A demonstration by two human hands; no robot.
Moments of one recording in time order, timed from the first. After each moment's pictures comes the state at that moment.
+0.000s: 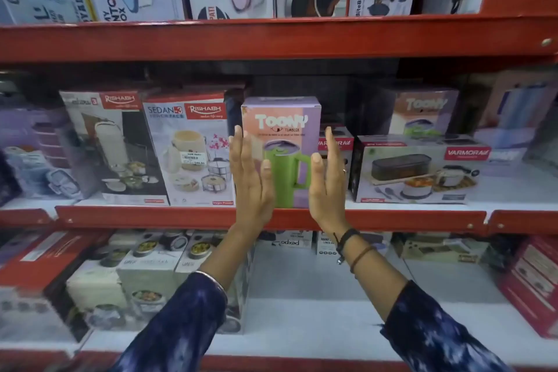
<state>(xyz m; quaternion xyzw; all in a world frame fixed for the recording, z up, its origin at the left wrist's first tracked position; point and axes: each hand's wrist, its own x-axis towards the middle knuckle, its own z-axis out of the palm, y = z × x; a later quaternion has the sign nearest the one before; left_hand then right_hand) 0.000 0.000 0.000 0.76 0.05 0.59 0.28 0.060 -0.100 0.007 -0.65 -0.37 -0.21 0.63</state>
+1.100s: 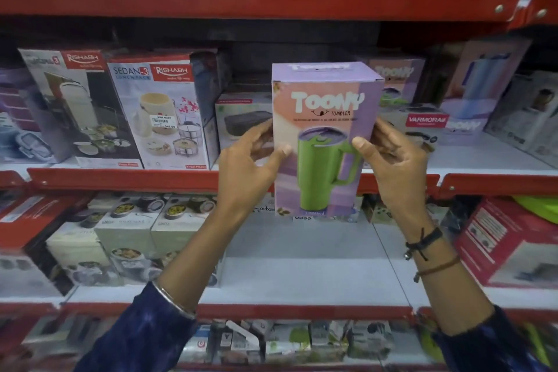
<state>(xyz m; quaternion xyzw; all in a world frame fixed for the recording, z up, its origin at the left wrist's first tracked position) -0.053 -0.090 0.029 0.76 0.06 0.45 0.45 0.062 -0.264 0.025 -0.64 -0.35 -0.15 0.67</state>
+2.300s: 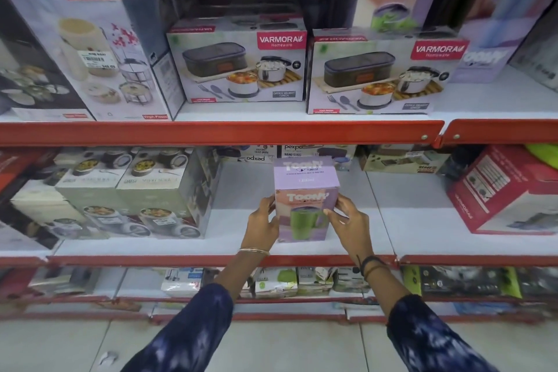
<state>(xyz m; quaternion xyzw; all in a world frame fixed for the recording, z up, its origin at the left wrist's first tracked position) 0.005 -0.116 -0.222 0.85 0.21 0.19 0.45 0.112 -0.288 -0.233 -0.79 -0.24 0.04 0.56</state>
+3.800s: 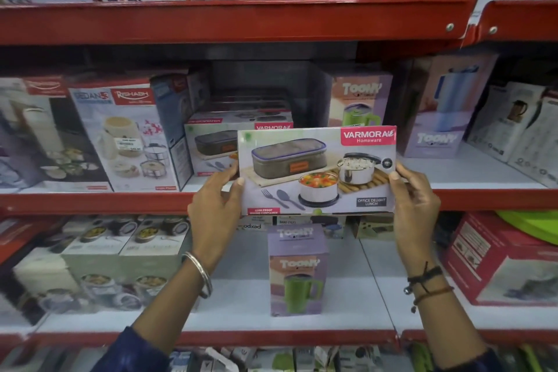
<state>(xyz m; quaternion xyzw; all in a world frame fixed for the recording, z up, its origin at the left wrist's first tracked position) -0.030 -0.108 0.002 0.80 0.24 0.46 0.32 0.135 -0.325 -0.022 -0.62 -0.20 -0.22 0.72</state>
